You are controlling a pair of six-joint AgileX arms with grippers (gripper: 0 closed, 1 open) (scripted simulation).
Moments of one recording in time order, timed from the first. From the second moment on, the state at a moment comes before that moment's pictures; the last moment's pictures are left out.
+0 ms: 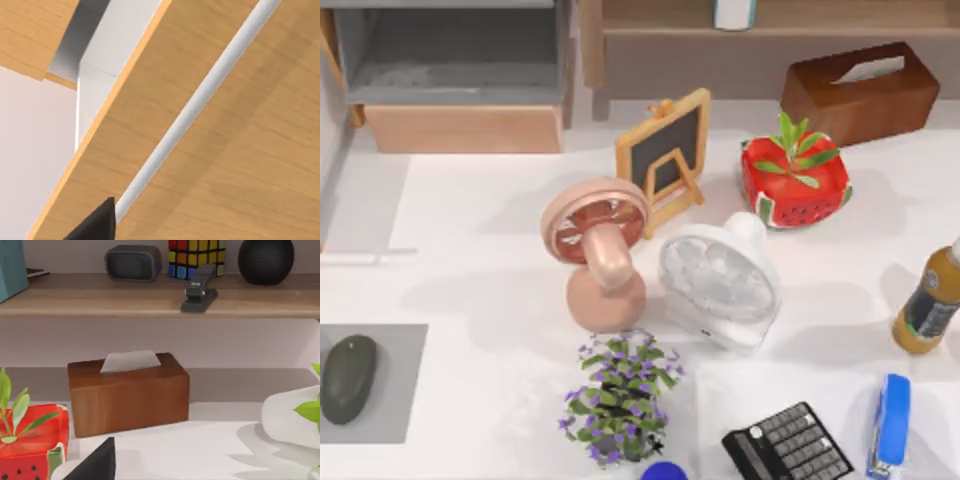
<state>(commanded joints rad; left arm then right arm) 0.69 1.85 0.44 1.08 0.58 1.25 0.00 0.00 0.00 0.00 0.00 0.00</state>
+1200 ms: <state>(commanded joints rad) 0.66 2.02 0.51 1.50 0.70 1.59 0.00 0.00 0.00 0.00 0.00 0.00</state>
